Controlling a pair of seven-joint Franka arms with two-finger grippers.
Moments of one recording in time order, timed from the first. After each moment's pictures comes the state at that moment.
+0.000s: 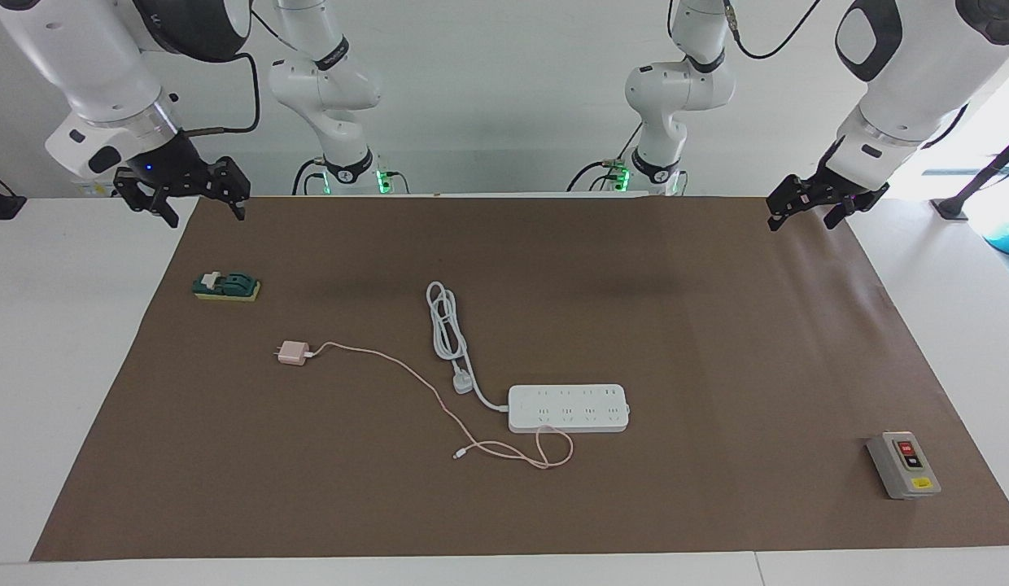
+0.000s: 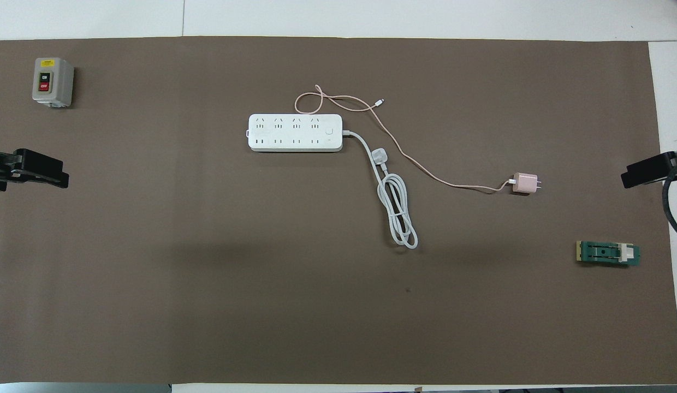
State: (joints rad) left arm -0.01 -0.01 -0.01 -1.62 -0.01 1.53 0.02; right arm -0.07 0.00 -0.01 -1.57 -0.02 1.49 -0.22
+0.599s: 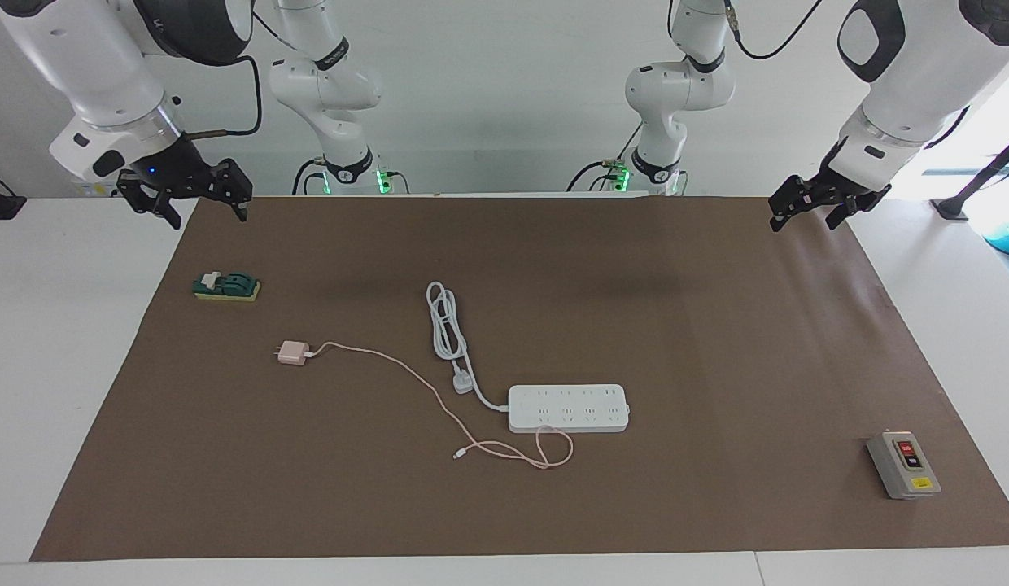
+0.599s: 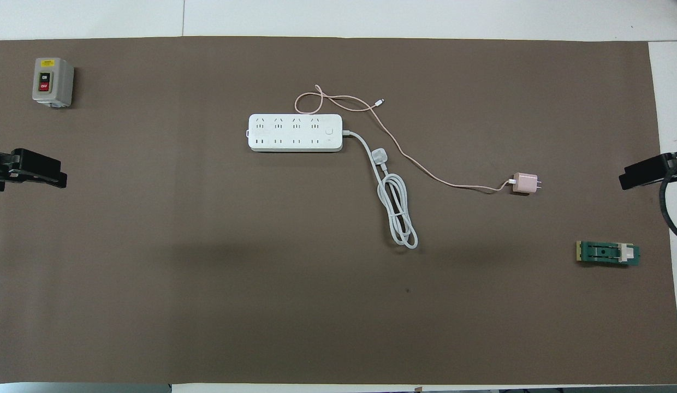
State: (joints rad) left arm -0.01 -0.01 0.00 -1.62 -0.01 1.53 0.02; right arm -0.07 0.00 -0.01 -1.58 -0.02 1.49 -0.22
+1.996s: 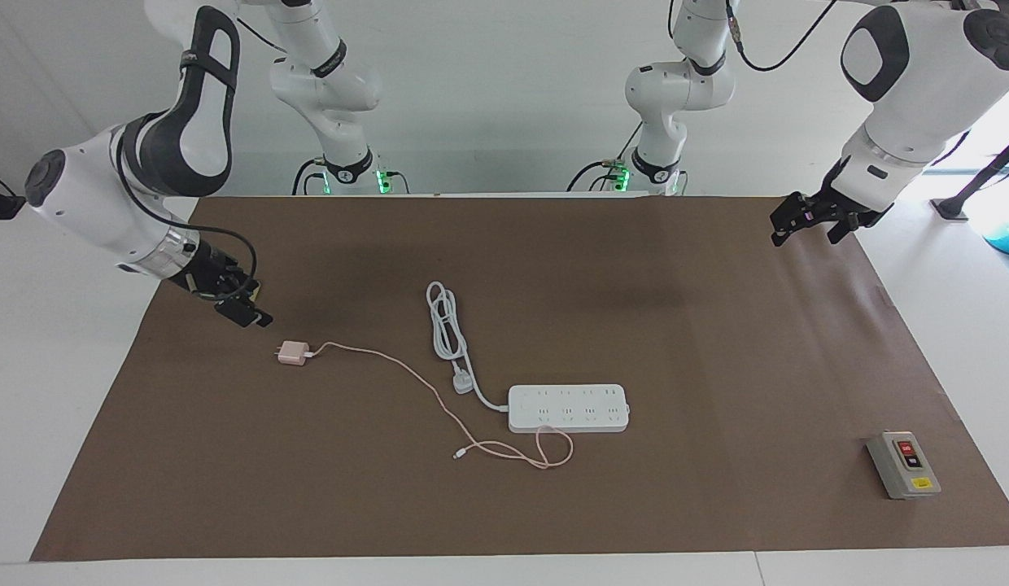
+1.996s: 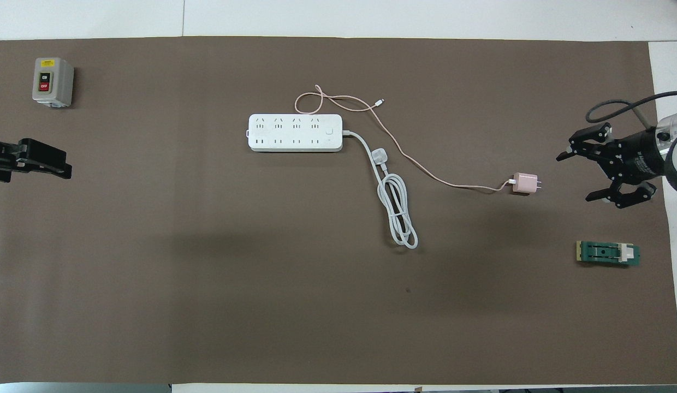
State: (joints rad) left arm -0.01 0.12 -0.01 -1.52 -0.02 1.50 0.01; right arm -0.18 0.19 -0.02 -1.85 0.43 1.87 0.86
